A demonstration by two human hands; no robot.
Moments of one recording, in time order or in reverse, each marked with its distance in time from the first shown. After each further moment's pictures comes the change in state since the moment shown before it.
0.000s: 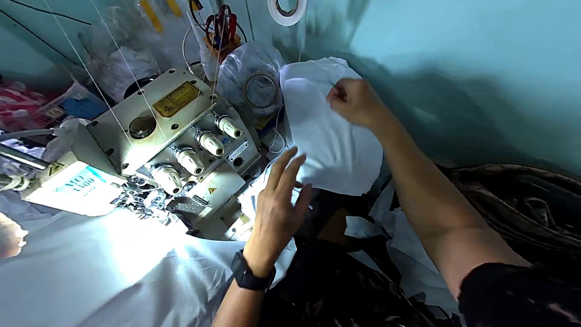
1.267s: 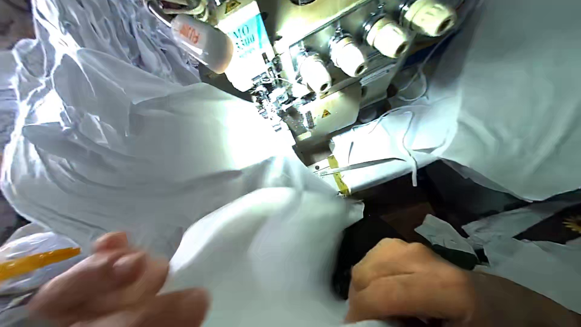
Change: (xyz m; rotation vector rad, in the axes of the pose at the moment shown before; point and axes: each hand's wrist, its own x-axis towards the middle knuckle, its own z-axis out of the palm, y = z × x) left_hand -0.173 0.107 -0.208 0.396 0.274 -0.105; right_hand -0.171 -0.184 0.095 1.117 -0.572 -0.795
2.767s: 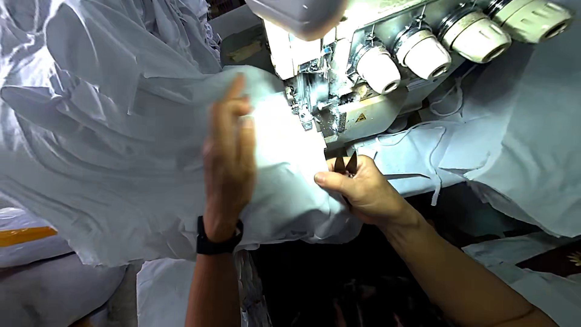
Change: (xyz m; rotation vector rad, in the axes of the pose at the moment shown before) left_hand 0.046 -0.096 0.079 0.050 0.022 -0.330; right_hand 0.054 0.095 -0.004 0.394 0.449 0.688
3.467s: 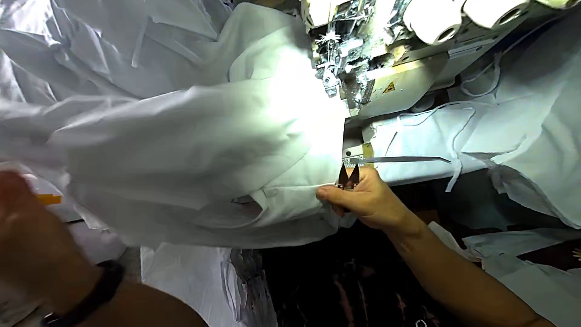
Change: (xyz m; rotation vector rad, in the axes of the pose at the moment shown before) left_hand -0.144 -0.038 -0.160 0.619 0.630 -0.618; right_hand -0.030 0.036 -0.001 -0.096 -0.124 0.081
